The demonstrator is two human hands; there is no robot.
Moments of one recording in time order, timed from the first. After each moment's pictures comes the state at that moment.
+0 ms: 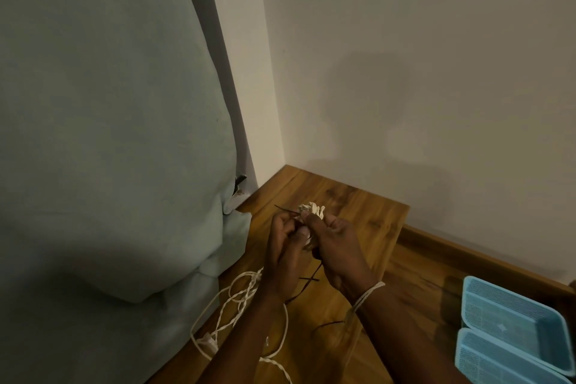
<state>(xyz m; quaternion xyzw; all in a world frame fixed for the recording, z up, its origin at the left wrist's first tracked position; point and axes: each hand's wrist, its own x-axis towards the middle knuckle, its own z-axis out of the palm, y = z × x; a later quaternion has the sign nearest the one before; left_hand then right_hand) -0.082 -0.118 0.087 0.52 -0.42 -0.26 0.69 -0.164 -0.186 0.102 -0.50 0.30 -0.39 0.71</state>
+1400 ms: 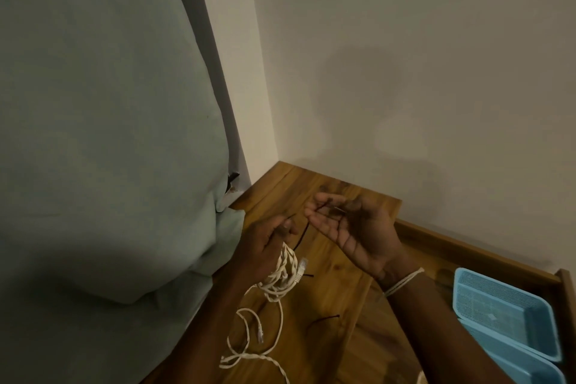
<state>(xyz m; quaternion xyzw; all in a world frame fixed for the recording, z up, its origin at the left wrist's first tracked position) -0.033 -0.114 0.091 0.68 -0.57 -0.12 0.44 -0.211 -0.219 0.125 -0.30 0.12 -0.29 0.90</state>
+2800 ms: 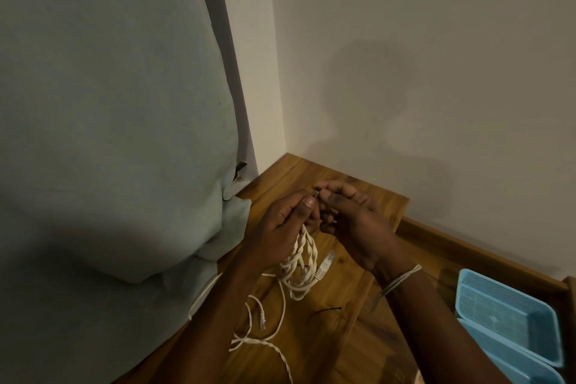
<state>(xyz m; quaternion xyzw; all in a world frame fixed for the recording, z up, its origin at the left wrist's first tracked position) -0.066 -0.104 0.140 0.57 -0.60 -0.23 0.52 -0.199 -0.190 0.144 -0.53 0.16 -0.34 0.76</state>
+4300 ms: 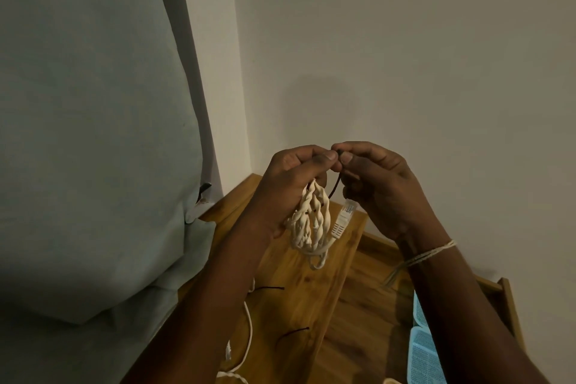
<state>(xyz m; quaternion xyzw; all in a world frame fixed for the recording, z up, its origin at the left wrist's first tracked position) -0.118 -0.135 0.245 0.47 -0.53 -0.37 0.60 -0.261 -0.214 0.230 -0.62 0.14 -0.45 0.62</state>
